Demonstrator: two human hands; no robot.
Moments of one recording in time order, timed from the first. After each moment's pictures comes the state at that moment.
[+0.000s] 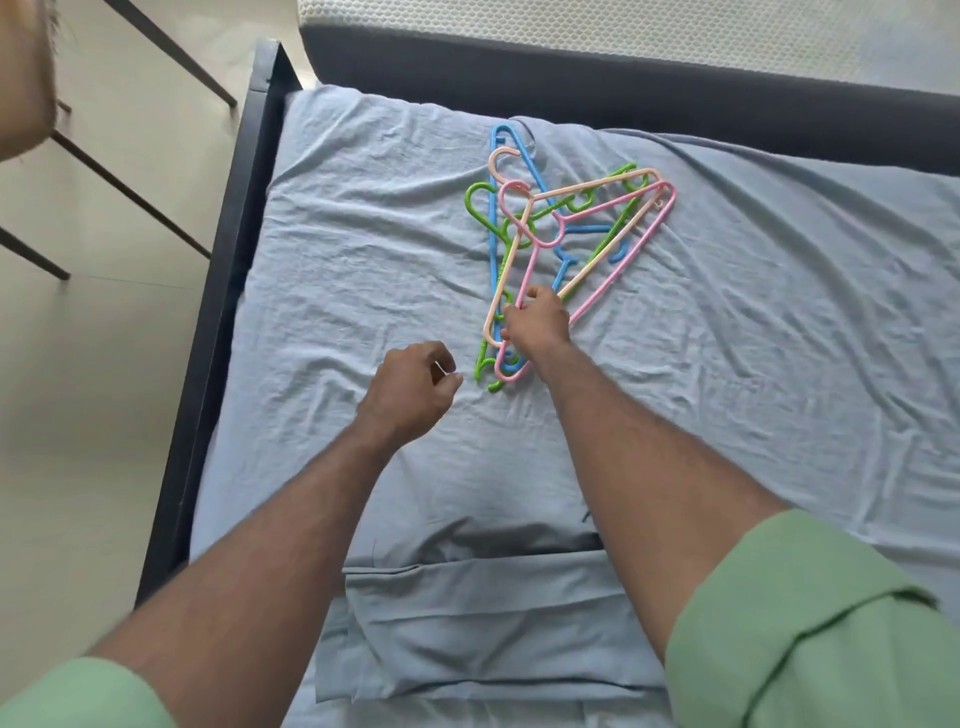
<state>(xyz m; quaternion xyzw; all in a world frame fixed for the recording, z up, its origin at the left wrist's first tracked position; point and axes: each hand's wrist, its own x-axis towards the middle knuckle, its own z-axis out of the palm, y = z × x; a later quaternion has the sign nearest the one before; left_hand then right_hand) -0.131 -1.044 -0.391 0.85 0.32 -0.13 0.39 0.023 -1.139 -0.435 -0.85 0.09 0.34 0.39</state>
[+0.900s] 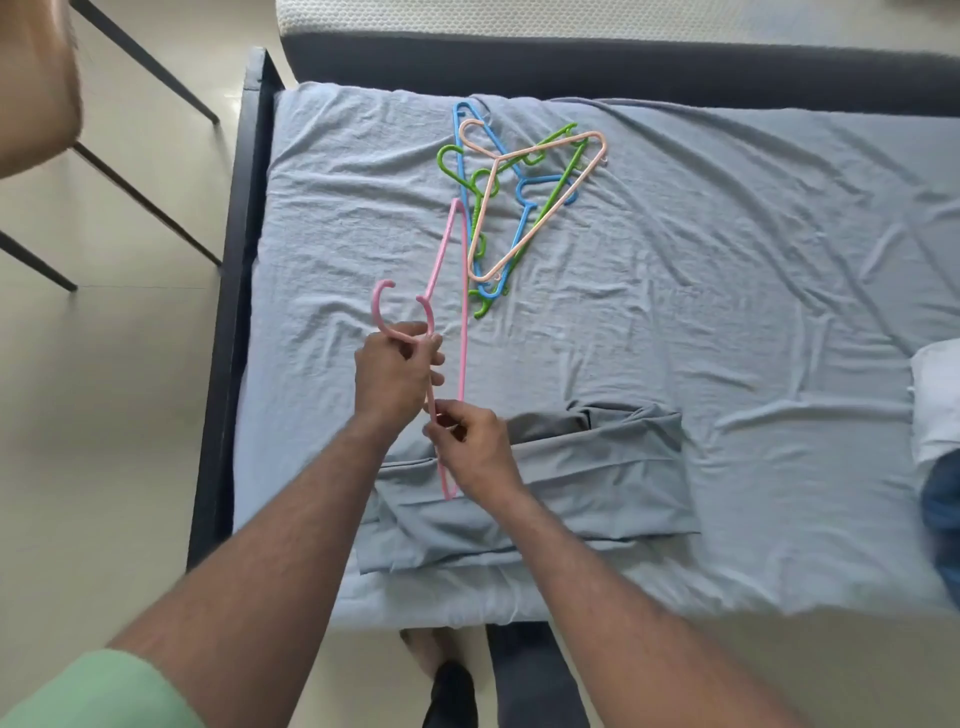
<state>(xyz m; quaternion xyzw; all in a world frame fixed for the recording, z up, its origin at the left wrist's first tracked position) -0.234 -1.102 -0.308 0.70 0.42 -0.01 0.57 -0.249 -1.235 -0.357 -0.80 -0.07 0.33 0.50</state>
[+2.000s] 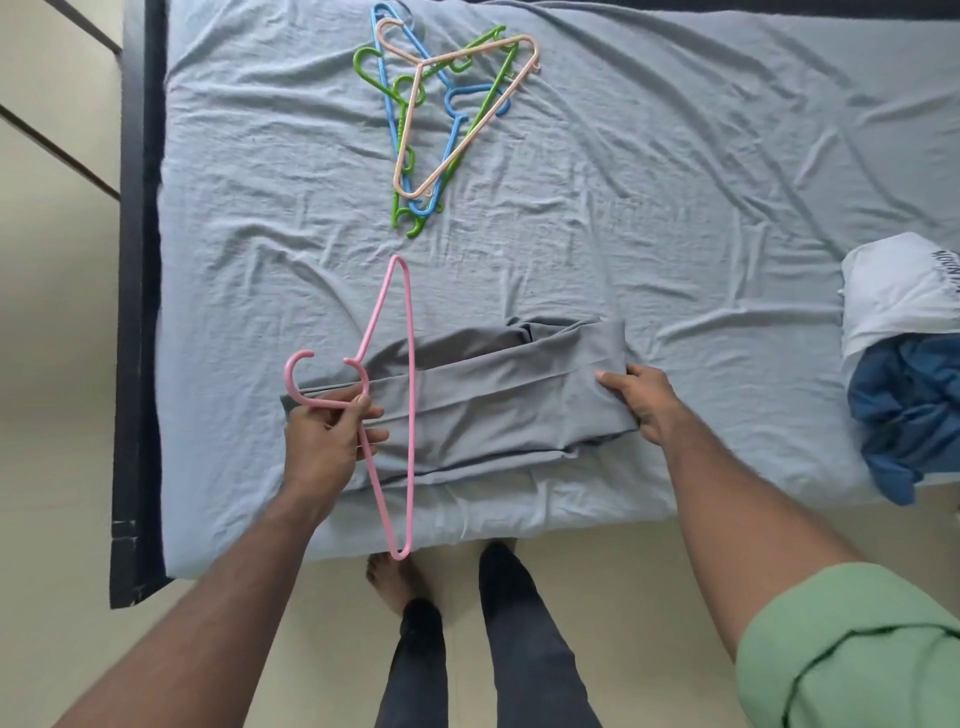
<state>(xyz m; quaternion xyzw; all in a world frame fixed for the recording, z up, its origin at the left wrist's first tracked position) -0.382 -1.184 -0.355 0.60 0.47 -0.03 0.64 -0.183 -1.515 -0.420 -0.77 0.28 0.35 0.46</state>
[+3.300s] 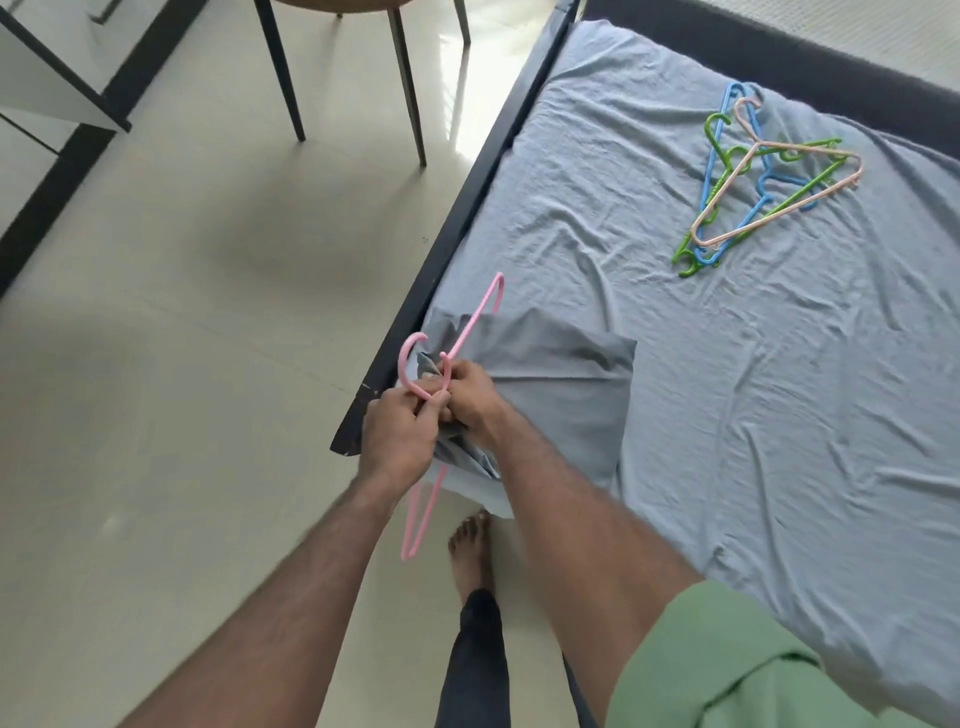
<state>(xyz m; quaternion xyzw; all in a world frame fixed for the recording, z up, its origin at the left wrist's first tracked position) -0.568 -1.066 -0.324 0.72 0.52 0.05 0.45 -0.457 -1.097 -0.355 -0.62 -0.01 0.63 0.47</state>
